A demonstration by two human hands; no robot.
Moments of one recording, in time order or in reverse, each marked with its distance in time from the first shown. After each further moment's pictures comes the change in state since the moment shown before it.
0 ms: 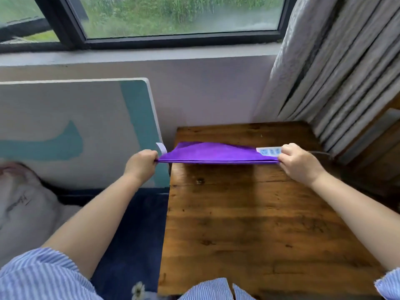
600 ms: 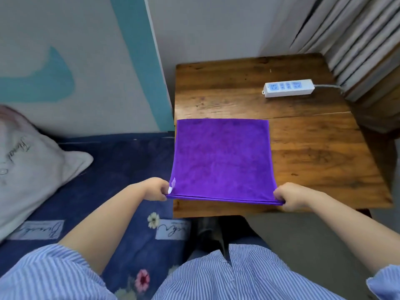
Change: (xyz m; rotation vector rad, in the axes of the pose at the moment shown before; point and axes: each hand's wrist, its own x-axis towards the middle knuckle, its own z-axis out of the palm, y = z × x) left_hand -0.161 -0.045 0.111 0.058 -0.998 0.175; right_hand -0.146 -0.155 0.070 0.407 -1.179 0.119
